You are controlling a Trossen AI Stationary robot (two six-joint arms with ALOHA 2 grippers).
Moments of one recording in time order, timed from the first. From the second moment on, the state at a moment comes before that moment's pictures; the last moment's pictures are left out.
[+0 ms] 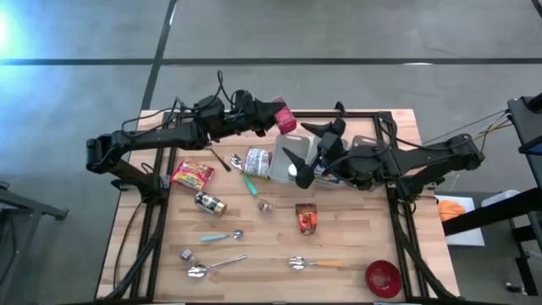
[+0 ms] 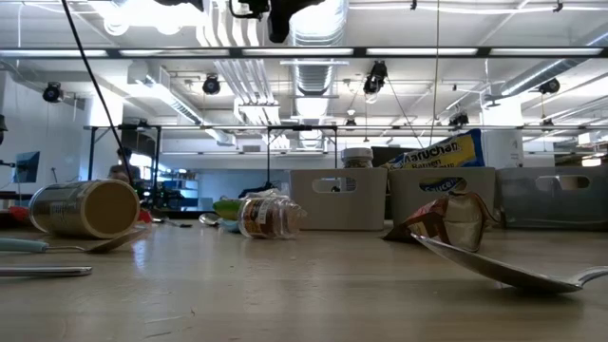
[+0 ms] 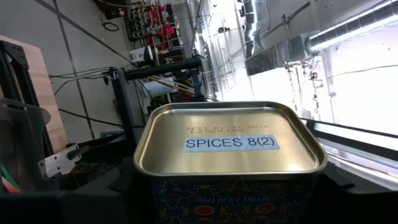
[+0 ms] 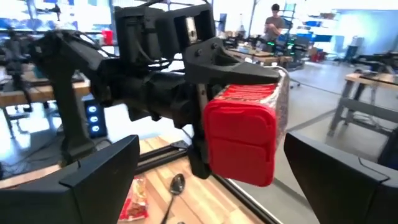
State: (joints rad) left arm 0.28 1.46 1.17 0.46 0.06 -1.36; right arm 0.24 1.39 1.38 -0.07 0.87 0.05
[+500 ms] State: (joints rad) left arm 0.28 1.46 1.17 0.46 0.10 -1.39; right arm 0.21 1.47 1.38 0.05 0.97 -0.12
